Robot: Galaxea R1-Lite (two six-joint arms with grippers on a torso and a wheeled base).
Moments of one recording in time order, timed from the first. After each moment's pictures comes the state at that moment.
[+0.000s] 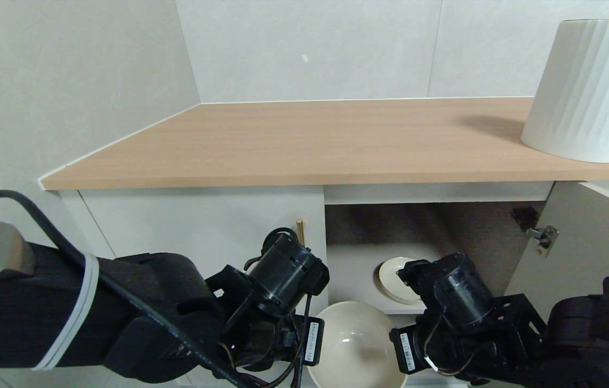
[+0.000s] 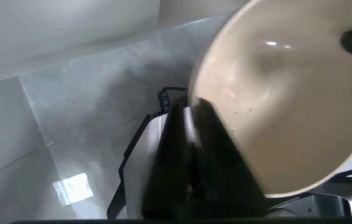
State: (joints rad) left arm -0.81 1.88 -1.01 0.18 0.20 -0.55; right arm 0.77 1.85 -0.73 -0.30 -0.14 0.43
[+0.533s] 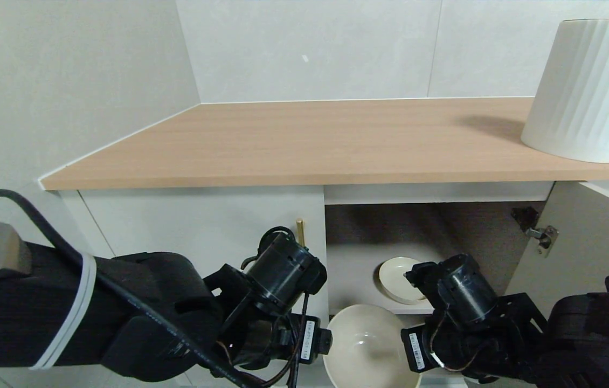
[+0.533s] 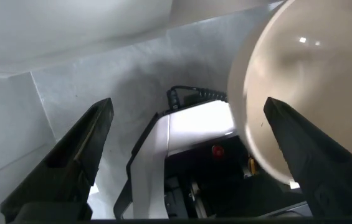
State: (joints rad) left arm -0.81 1.87 -1.01 0.18 0.21 -0.55; right arm 0.73 1.87 -0.72 -0.30 -0.15 0.40
